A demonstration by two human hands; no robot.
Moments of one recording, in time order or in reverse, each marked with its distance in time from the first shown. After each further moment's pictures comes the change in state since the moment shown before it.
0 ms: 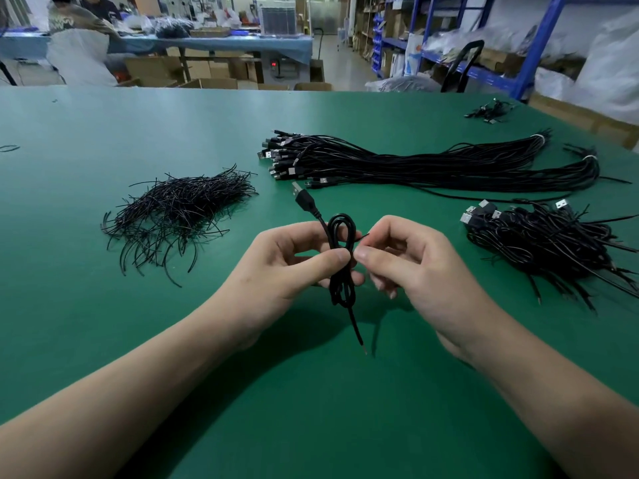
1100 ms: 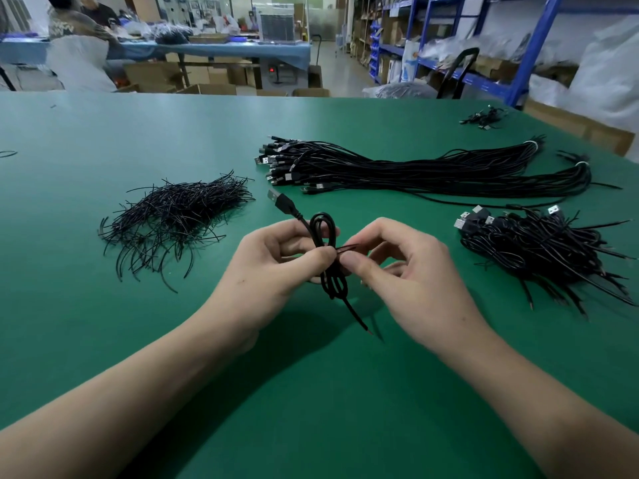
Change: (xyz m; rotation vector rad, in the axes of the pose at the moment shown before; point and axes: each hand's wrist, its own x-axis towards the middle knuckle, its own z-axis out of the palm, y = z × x) left_hand 0.002 -0.002 0.001 -0.073 0.158 -0.021; right_hand -0.002 -0.004 0.007 -0.329 0.131 -0.116
